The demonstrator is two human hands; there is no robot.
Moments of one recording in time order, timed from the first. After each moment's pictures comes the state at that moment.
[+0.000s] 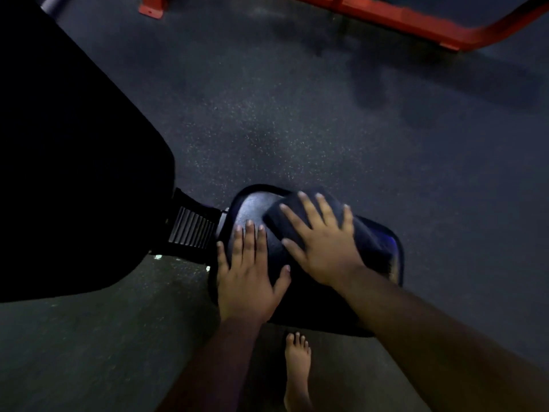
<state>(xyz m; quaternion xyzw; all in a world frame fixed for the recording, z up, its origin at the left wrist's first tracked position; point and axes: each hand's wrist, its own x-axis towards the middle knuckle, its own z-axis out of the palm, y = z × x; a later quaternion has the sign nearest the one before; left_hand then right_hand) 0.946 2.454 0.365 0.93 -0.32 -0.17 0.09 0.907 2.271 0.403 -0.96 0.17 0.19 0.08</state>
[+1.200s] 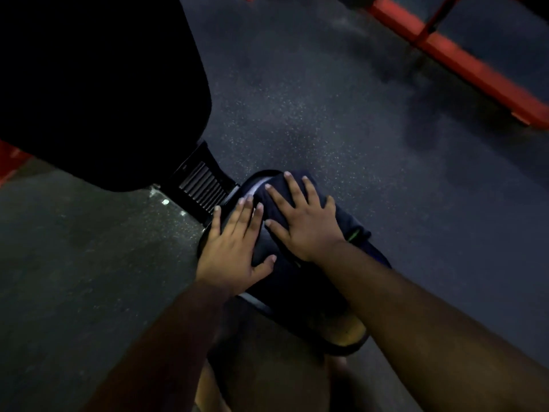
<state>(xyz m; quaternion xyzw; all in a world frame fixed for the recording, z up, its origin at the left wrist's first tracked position) 0.943 2.460 0.358 0.95 -0.30 -0.09 0.08 0.955 2.256 0.397 -0.97 -0.03 0.23 0.06</state>
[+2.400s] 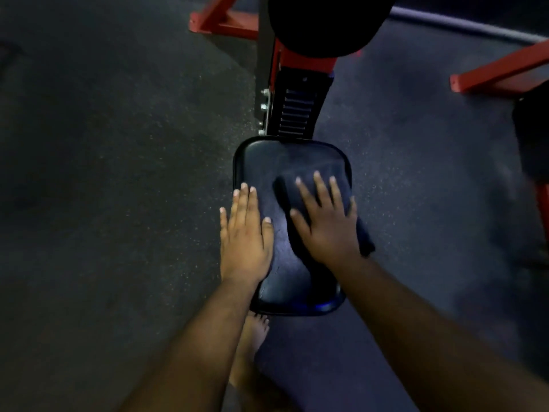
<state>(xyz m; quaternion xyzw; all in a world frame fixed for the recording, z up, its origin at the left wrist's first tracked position) 0.794 2.291 0.374 0.86 0.40 0.06 0.32 0.939 2.186 0.385 -0.91 -0.39 0.16 0.05</state>
